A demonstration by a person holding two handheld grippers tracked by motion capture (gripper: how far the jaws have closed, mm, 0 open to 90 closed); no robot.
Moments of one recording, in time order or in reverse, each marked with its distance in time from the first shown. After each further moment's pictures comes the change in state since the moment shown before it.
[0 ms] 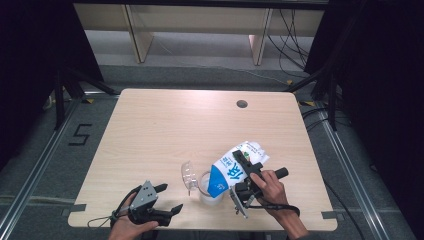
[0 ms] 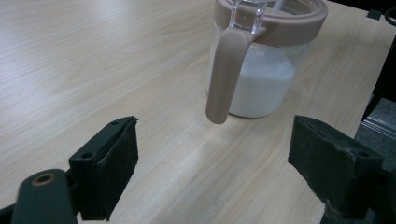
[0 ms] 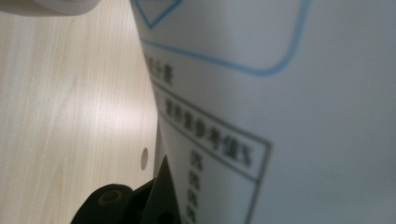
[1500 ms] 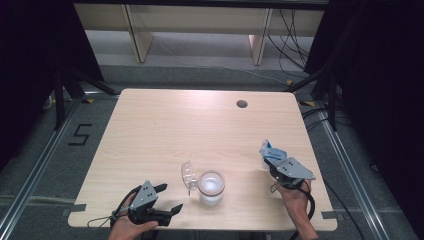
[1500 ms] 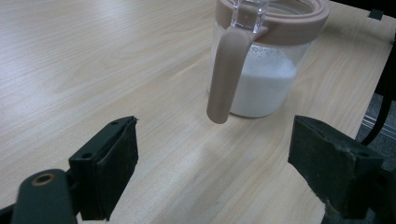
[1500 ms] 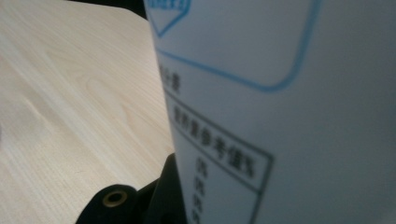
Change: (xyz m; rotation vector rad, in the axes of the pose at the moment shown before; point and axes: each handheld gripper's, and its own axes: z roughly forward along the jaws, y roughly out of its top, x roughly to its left) left arm -0.001 0.000 0.000 -0.004 0.008 -0.018; right arm 0.011 -0.113 -0.012 0.028 0.245 1.191
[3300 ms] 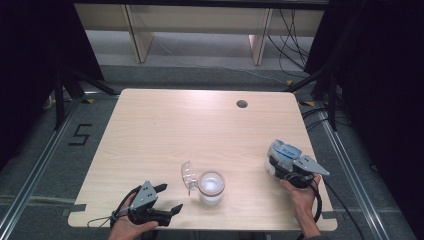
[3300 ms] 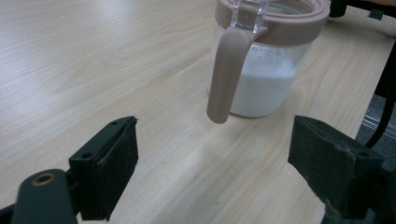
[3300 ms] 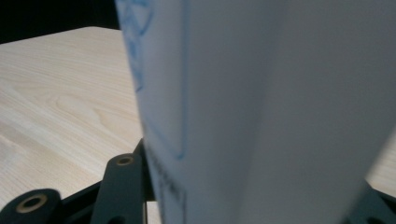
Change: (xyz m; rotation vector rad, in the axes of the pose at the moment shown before) left arm 0.000 0.000 0.000 -0.002 0.002 0.002; right arm -0.026 -0.036 0.000 0.040 -0.016 0.355
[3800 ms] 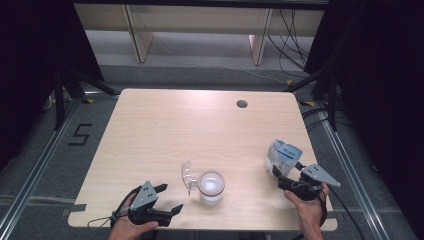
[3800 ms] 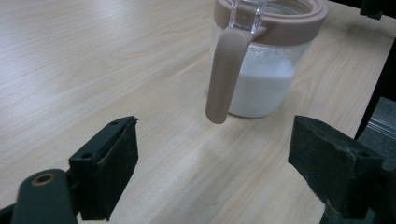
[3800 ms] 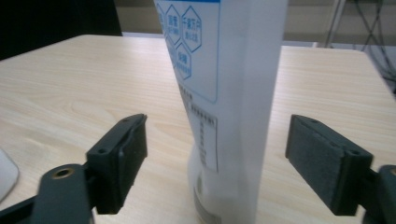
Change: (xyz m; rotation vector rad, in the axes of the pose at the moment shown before) left arm -0.001 0.000 0.000 -0.002 0.001 -0.015; right arm 0.019 0.004 -0.040 0.014 -0.068 0.131
